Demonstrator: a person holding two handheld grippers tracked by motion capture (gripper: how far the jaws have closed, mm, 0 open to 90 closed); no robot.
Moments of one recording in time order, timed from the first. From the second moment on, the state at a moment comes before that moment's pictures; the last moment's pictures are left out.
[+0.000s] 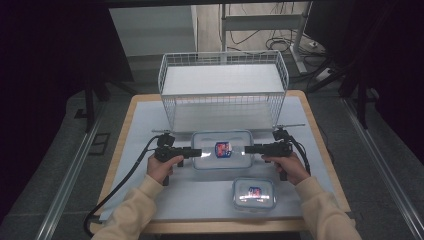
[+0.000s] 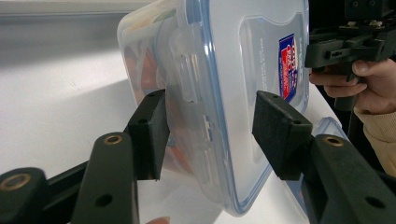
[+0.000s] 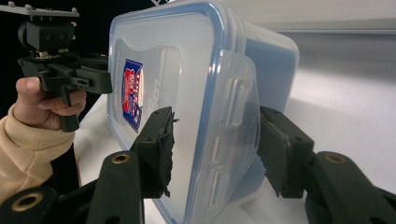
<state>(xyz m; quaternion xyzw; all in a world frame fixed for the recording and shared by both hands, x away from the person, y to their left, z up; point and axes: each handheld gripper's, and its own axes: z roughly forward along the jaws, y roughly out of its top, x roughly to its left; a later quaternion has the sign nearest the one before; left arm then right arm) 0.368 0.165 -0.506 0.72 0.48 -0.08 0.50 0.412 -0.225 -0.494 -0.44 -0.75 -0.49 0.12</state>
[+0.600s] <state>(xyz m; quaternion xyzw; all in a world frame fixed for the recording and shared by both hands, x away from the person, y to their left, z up) 0.364 0.167 -0.506 0.72 0.47 -0.08 0.51 0.406 -0.225 -0.493 -0.45 -0.74 -0.49 0.12</state>
